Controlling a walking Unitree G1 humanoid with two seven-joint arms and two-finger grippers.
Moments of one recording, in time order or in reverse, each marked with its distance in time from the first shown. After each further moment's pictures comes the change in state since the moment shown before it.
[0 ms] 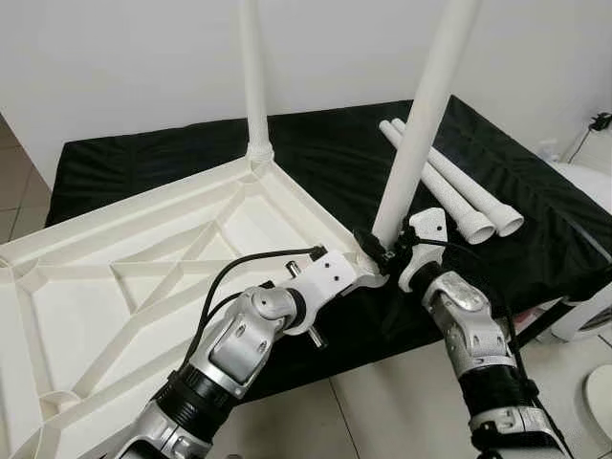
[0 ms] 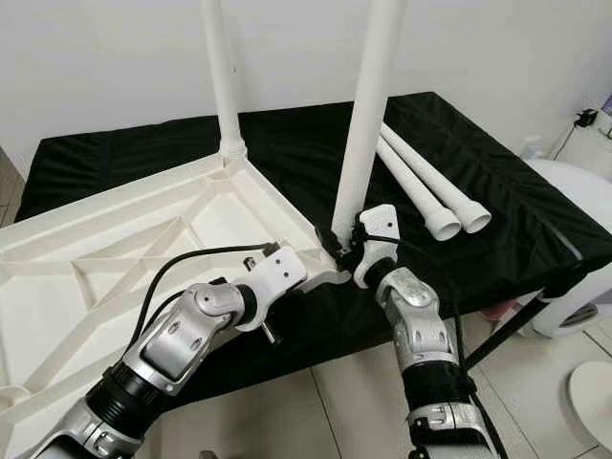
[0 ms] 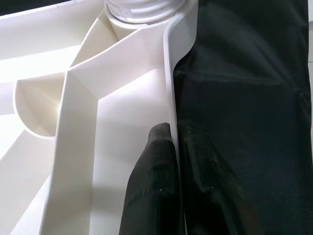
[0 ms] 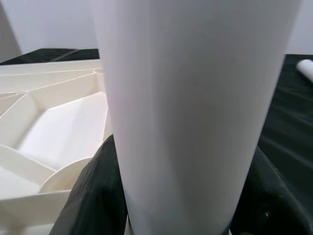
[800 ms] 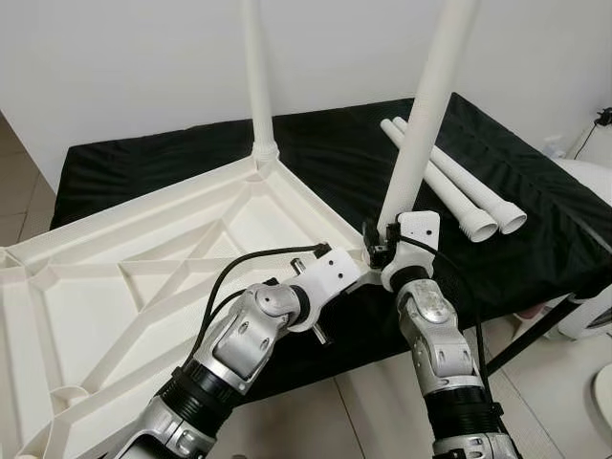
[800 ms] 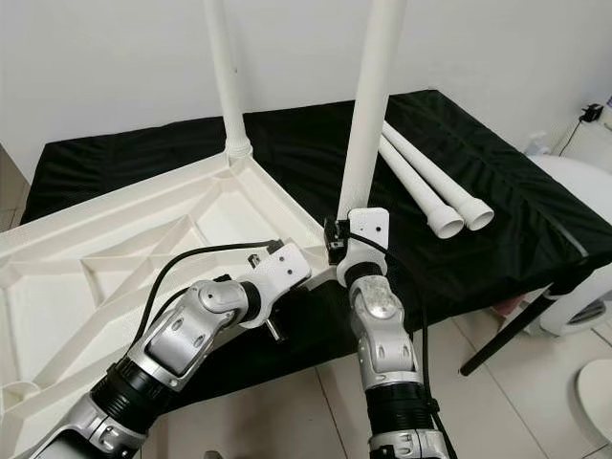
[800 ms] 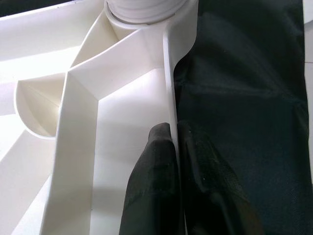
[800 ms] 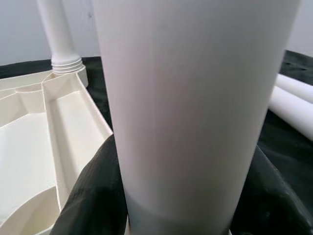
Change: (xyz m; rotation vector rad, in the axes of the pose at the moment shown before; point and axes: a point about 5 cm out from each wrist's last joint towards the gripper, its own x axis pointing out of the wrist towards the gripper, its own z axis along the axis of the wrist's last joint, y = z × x) left arm 0.003 0.002 0.003 0.007 -0.019 -0.008; right arm 0.000 0.021 0.006 -0.010 -0.030 -0.419
